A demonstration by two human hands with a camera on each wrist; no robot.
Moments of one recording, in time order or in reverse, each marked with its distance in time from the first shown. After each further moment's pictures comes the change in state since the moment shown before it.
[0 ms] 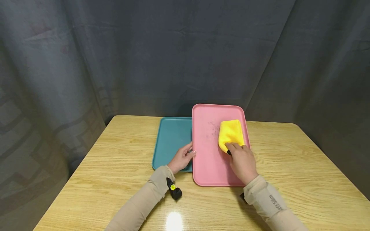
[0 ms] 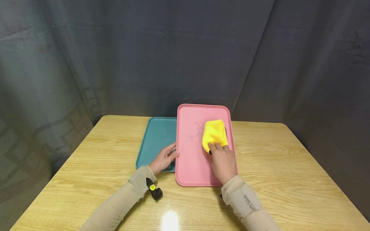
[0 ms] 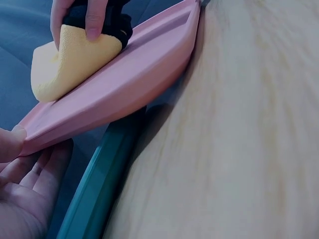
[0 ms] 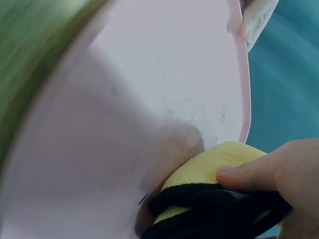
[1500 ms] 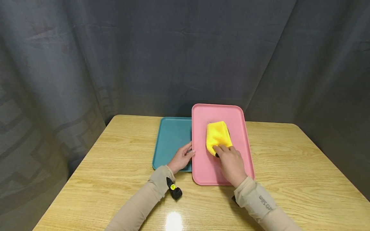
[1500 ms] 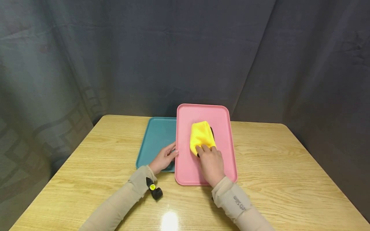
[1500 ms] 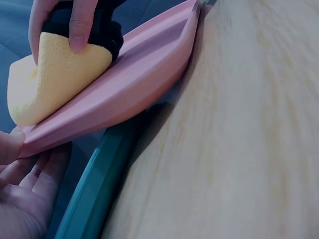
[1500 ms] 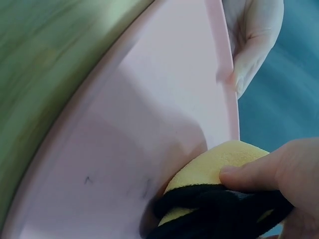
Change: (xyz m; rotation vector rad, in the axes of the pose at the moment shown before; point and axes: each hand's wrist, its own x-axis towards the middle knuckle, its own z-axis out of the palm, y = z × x) left_hand 0.001 0.001 -0.001 -0.002 0.020 -0.006; right_hand 0.000 -0.031 0.009 -0.009 0.013 -0.096
